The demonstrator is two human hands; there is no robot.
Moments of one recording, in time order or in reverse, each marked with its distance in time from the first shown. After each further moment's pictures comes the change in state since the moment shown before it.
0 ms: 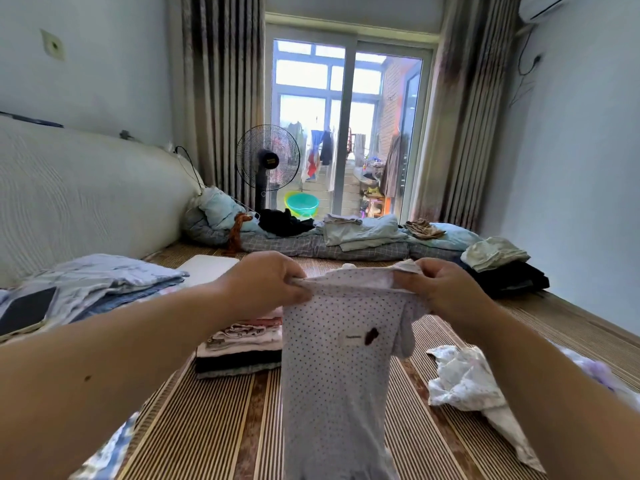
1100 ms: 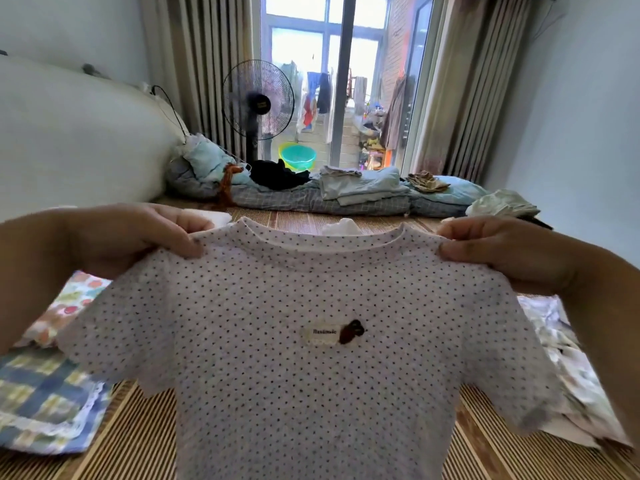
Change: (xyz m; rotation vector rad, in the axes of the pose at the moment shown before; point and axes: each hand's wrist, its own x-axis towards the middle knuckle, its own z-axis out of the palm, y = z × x) left_hand -0.013 -0.115 -0.035 -1.000 -0.605 -0.378; right_hand 0.025 0.021 -0.053 0.071 -0.518 0.187
